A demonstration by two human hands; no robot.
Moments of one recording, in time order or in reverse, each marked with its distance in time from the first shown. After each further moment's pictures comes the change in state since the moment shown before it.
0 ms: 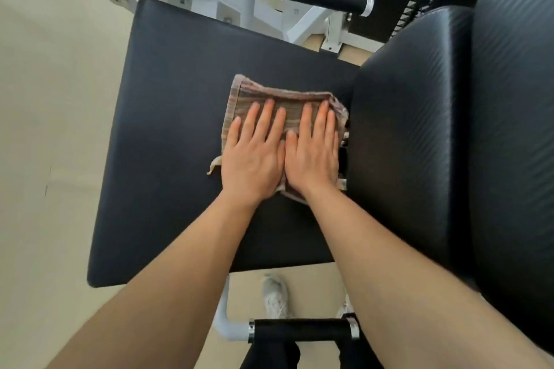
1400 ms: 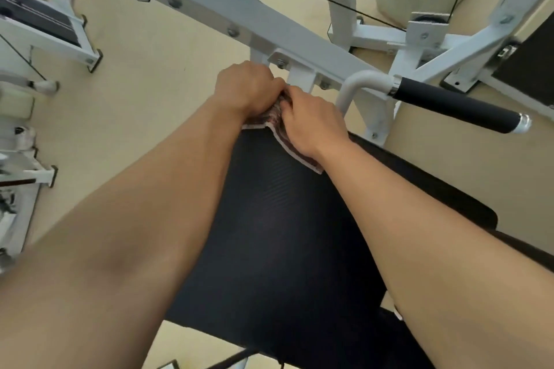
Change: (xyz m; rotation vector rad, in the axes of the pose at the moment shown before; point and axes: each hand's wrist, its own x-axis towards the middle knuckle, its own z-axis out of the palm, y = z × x) left_hand 0.244 -0.184 -0.101 0.083 -0.369 -0.517; right_hand 0.216 -0.172 -0.062 0.156 -0.365 -0.540
